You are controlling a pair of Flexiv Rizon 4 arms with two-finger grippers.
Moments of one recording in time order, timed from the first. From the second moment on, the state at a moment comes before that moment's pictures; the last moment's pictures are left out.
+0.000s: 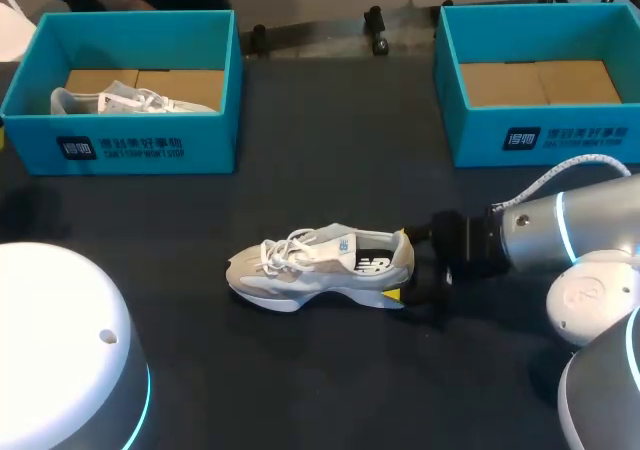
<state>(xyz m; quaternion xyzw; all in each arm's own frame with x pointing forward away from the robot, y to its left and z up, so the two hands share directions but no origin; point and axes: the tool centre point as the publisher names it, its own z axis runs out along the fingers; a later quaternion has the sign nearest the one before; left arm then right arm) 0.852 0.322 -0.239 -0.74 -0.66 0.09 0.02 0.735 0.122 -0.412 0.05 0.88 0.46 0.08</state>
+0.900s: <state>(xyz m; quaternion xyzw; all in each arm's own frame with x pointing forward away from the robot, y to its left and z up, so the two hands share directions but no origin) 0.852 0.322 -0.239 -0.74 -0.66 0.09 0.02 0.743 0.127 -0.420 0.05 0.89 0.46 0.07</state>
